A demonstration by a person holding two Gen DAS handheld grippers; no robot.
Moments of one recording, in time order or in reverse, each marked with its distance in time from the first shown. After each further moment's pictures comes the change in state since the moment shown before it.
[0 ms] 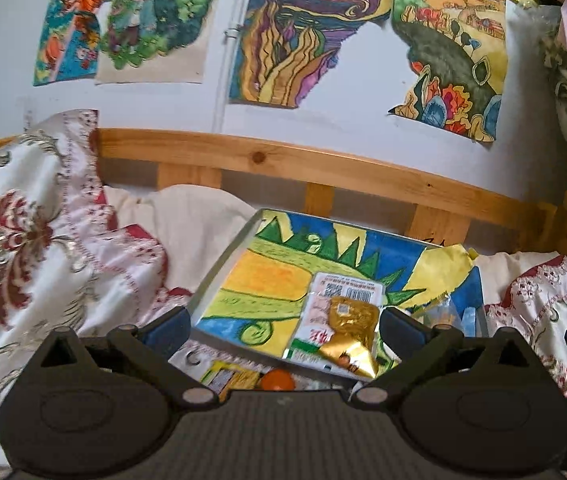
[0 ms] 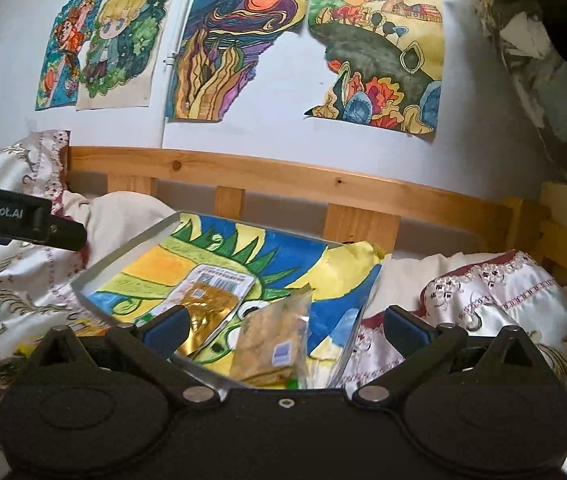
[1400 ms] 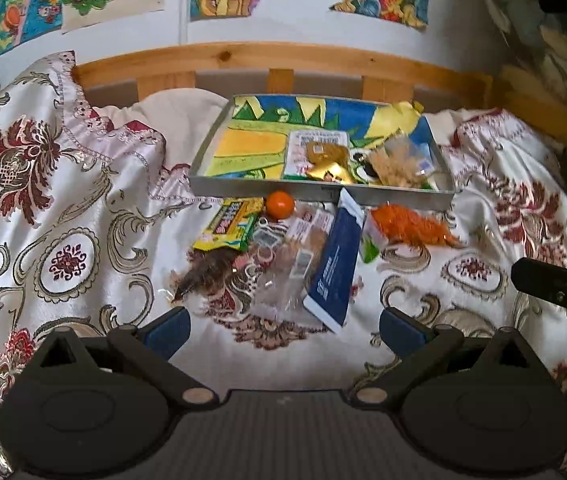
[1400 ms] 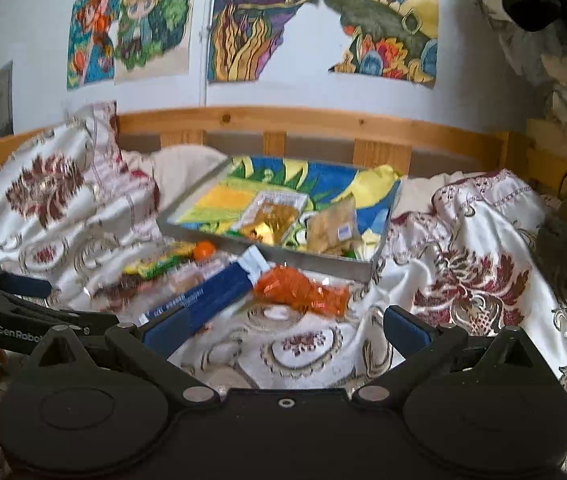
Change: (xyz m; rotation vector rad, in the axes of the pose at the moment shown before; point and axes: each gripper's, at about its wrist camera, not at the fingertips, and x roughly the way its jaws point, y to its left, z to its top) left arm -0.080 0.041 -0.093 0.195 0.253 -0.113; right arm -0.130 0.057 -0.041 0.071 0.171 0.045
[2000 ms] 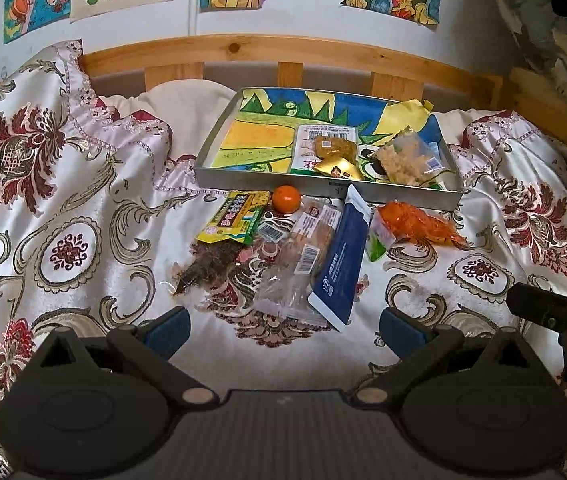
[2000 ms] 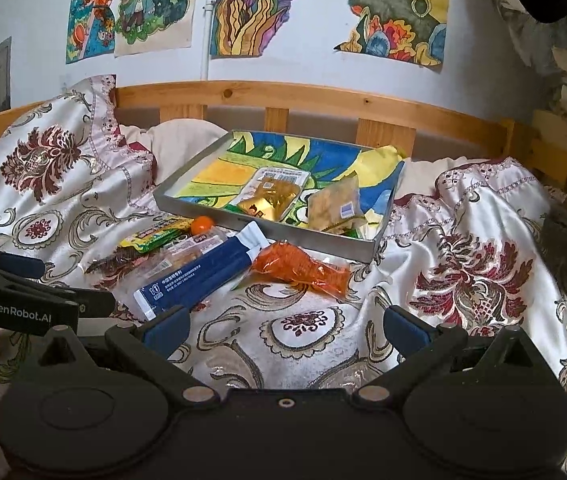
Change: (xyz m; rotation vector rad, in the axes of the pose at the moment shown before) left arm 0.006 0.004 0.001 -0.039 0.016 0.011; right arm 0.011 0.004 -0.003 -0.024 0.061 -0.010
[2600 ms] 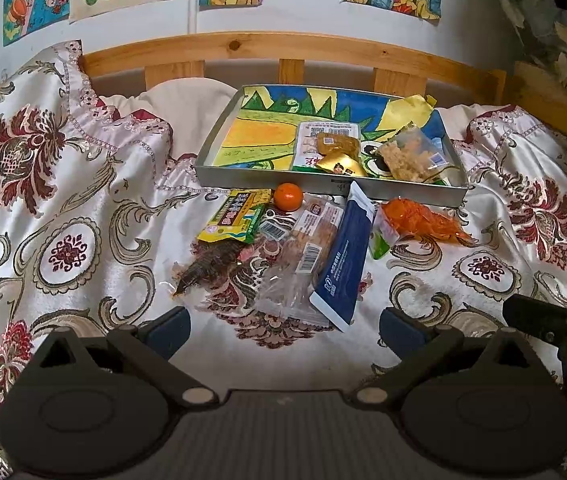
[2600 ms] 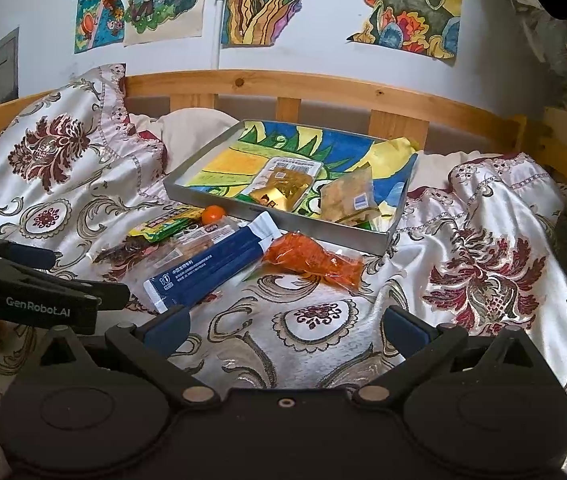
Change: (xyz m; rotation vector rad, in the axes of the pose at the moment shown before) left arm 0.005 -0.003 0.000 0.016 0.005 0.017; right arm 0.005 0.005 0.000 -0.016 0.028 0.028
